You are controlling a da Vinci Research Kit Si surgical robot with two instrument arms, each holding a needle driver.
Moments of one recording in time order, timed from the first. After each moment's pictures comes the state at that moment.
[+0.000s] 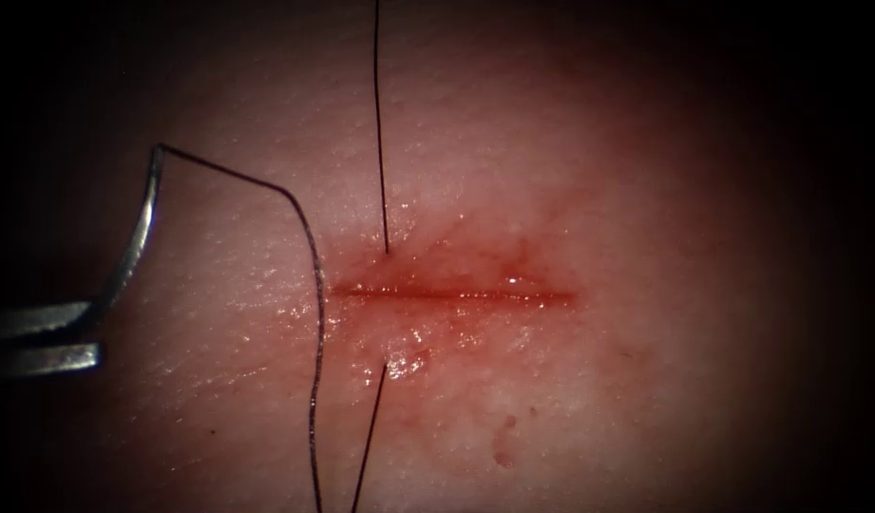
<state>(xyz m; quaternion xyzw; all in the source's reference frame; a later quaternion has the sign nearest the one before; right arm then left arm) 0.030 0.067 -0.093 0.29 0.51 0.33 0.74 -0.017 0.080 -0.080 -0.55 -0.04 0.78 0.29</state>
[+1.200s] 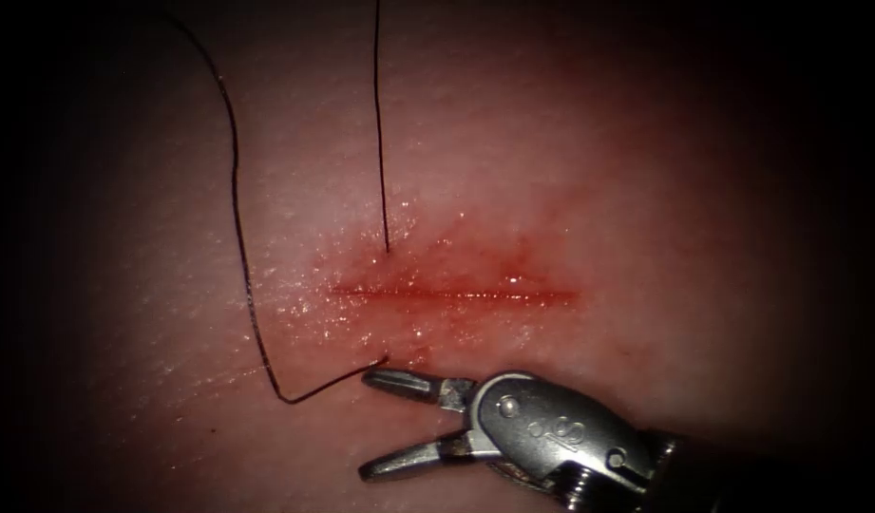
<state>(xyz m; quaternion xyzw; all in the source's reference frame) 0.028 0.075 -0.081 0.17 0.61 0.16 0.76 -0.010 0.086 -0.076 -0.49 0.05 0.81 0.32</state>
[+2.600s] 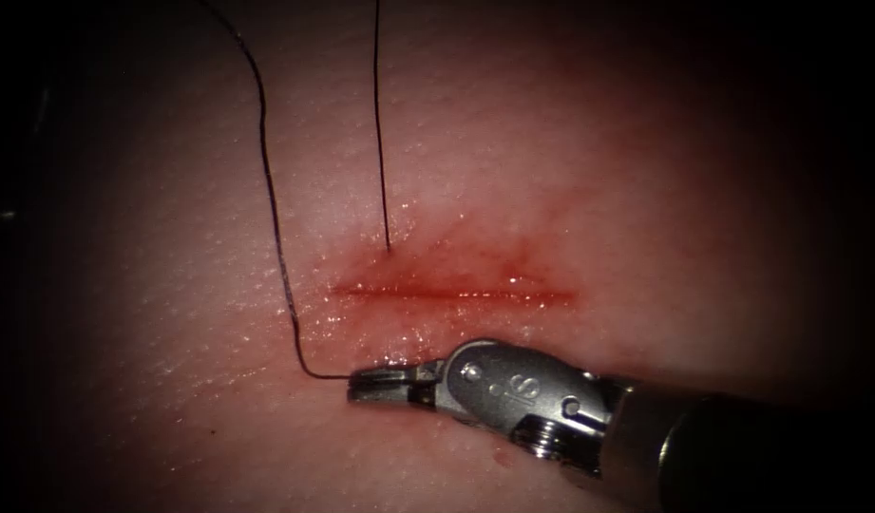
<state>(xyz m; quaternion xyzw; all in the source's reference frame) 0.029 0.074 -0.082 0.29 0.52 0.23 0.77 -0.011 0.085 -0.075 -0.50 0.04 0.81 0.32</state>
